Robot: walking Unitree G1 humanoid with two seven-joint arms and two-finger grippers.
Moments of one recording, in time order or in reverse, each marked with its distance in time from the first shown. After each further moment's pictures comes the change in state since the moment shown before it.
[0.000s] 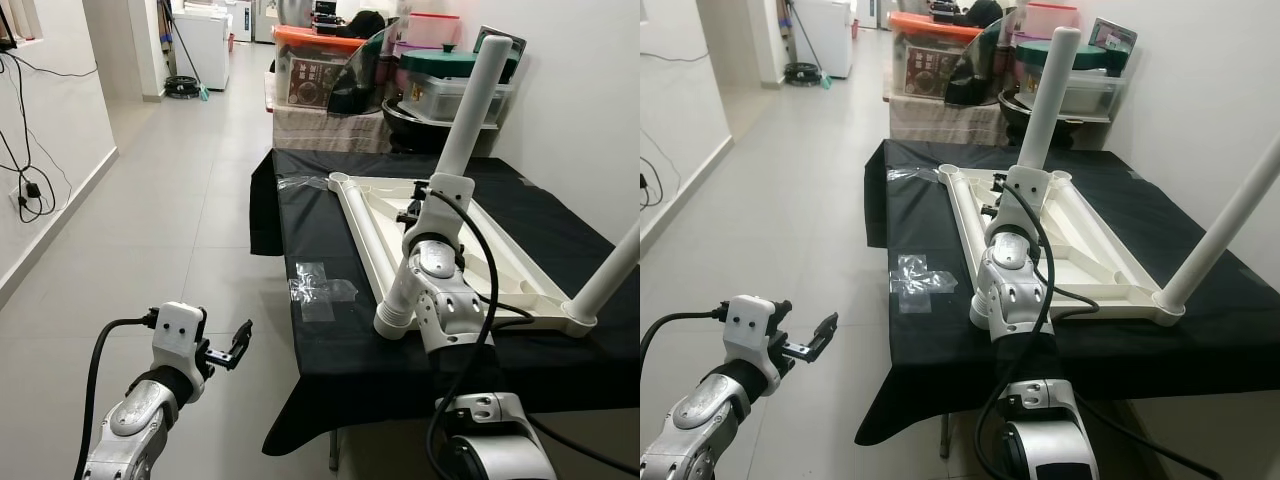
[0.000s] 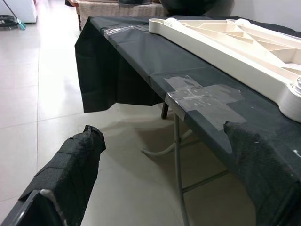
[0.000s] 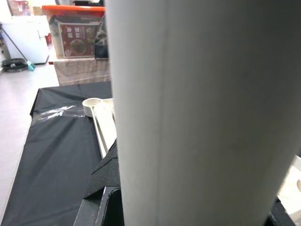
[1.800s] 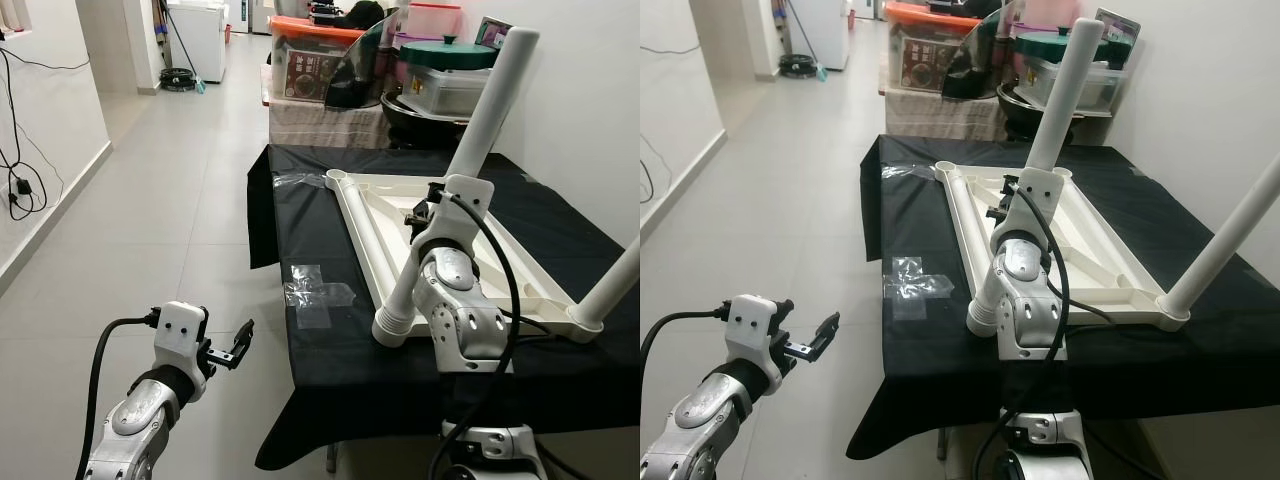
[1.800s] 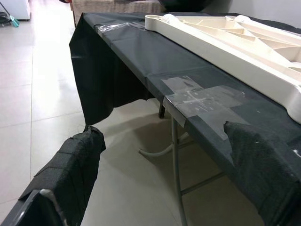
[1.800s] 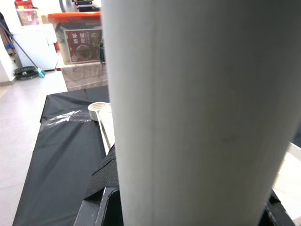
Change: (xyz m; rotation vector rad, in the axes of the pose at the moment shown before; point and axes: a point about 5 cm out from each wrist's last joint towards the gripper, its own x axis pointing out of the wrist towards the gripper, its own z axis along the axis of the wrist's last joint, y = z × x) left arm 0.001 -0.001 0.000 0.002 -0.004 -0.007; right arm -0.023 -0.009 0.009 0.060 -0.026 0.031
